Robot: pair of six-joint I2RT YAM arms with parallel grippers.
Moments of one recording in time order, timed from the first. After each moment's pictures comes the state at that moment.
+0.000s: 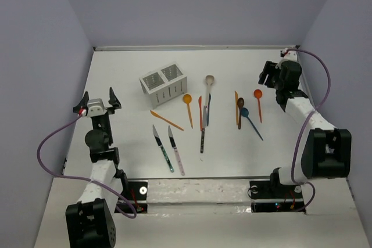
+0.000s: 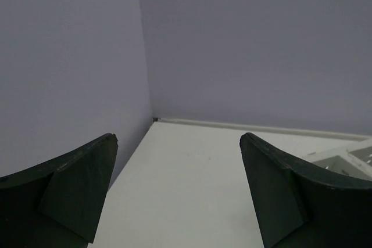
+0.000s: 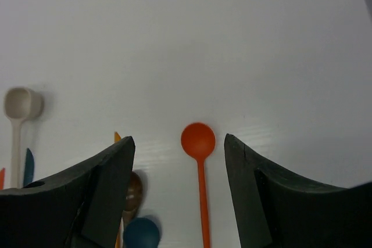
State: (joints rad) left arm 0.15 0.77 0.12 1.09 -0.04 0.02; right arm -0.02 1.40 0.93 0.15 0.00 0.17
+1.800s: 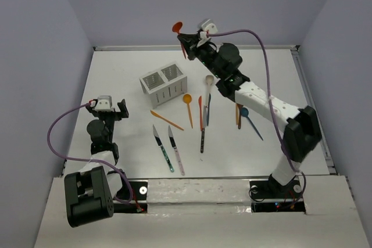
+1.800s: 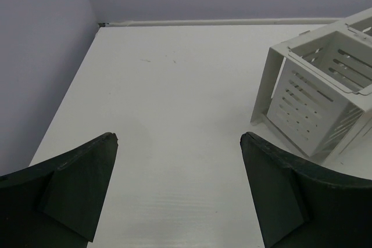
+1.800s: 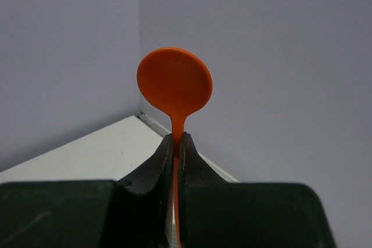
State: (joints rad) left arm 0.23 1.05 0.12 1.00 0.21 0.01; right arm 0.67 1.64 1.43 0.54 -0.05 -0.10
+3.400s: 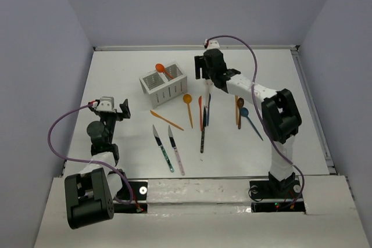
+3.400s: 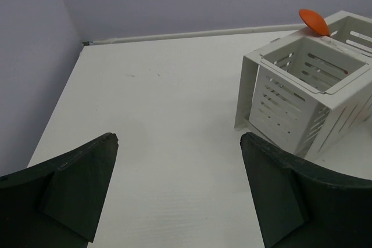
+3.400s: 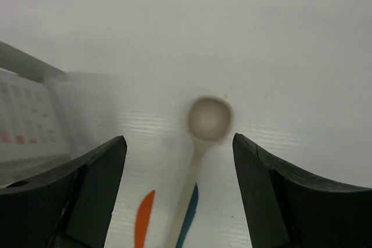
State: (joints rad) left arm 0.23 1.03 0.10 1.05 0.29 0.02; right arm 0.57 1.97 1.57 -0.05 0.33 0.21
